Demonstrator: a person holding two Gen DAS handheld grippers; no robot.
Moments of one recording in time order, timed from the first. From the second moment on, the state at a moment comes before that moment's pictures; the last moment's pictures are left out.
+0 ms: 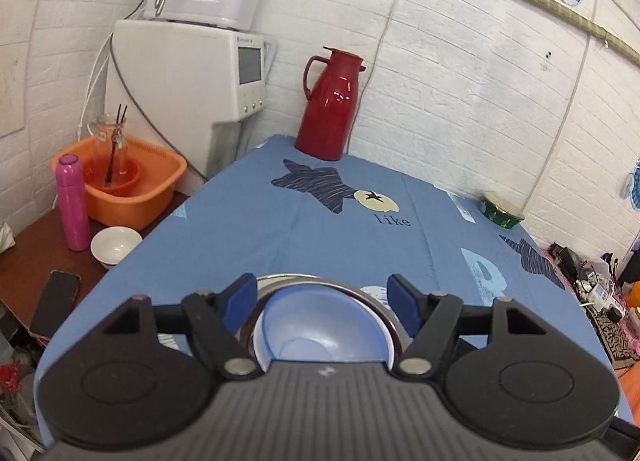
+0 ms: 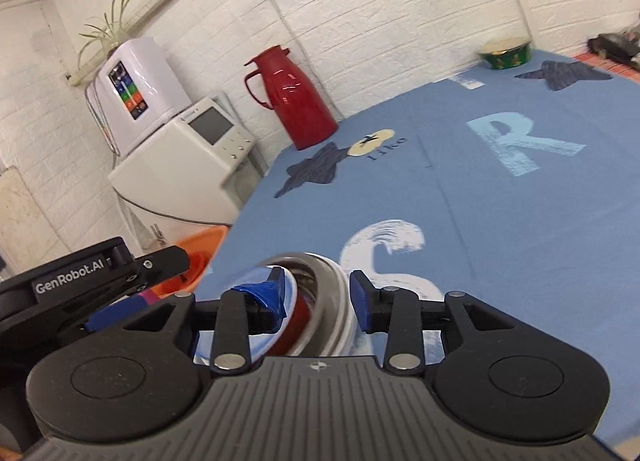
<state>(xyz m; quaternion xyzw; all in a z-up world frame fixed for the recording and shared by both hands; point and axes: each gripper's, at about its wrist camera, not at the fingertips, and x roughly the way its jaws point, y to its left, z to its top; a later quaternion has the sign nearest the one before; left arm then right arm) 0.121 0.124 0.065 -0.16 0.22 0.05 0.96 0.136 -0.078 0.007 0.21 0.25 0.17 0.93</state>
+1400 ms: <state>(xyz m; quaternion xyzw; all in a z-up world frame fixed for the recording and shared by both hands) -0.043 0.046 0.013 0.01 0.20 0.03 0.98 -0.013 -0.103 -0.047 0.09 0.22 0.03 0.97</state>
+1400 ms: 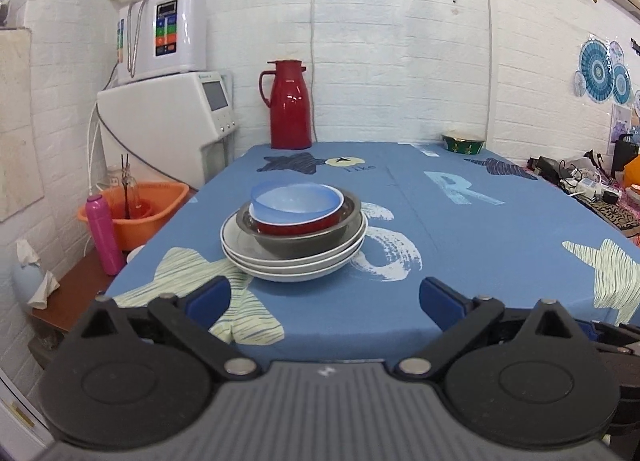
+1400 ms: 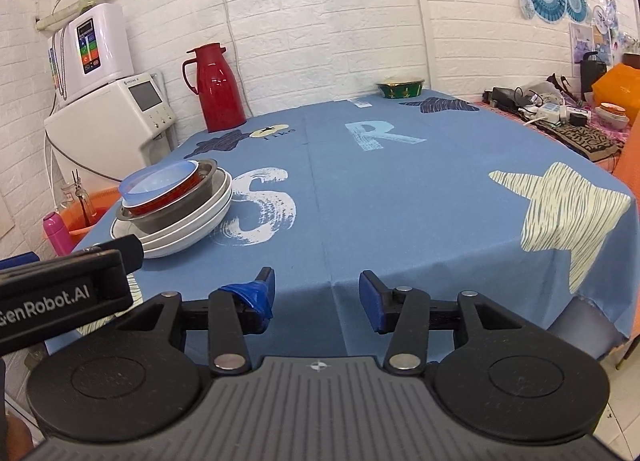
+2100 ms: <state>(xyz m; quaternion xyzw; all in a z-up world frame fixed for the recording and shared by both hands) -0.036 0.054 0.005 -0.01 0.21 0.04 0.98 -0.011 -0.108 -0.063 0.11 0.22 0.00 0.97</state>
